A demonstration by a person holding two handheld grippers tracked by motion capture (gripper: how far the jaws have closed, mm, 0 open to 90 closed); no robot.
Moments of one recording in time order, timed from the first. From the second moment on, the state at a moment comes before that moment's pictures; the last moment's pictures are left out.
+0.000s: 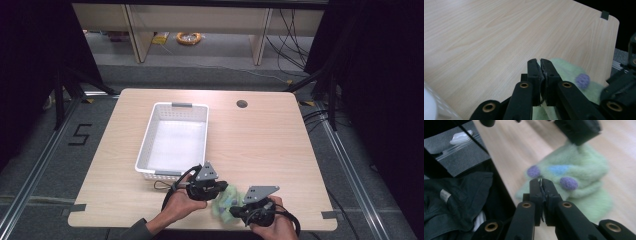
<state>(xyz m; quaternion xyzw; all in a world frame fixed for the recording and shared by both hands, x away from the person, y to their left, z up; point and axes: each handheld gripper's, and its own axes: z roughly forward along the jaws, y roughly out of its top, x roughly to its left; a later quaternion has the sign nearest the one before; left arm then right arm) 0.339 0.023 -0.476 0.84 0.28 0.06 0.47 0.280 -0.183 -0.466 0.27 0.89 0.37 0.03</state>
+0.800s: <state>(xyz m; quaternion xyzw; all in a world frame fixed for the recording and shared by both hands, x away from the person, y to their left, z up) 0.273 0.047 -0.483 0.85 0.30 0.04 0.44 0.367 -0.169 -0.457 0.25 0.91 0.33 0.02</state>
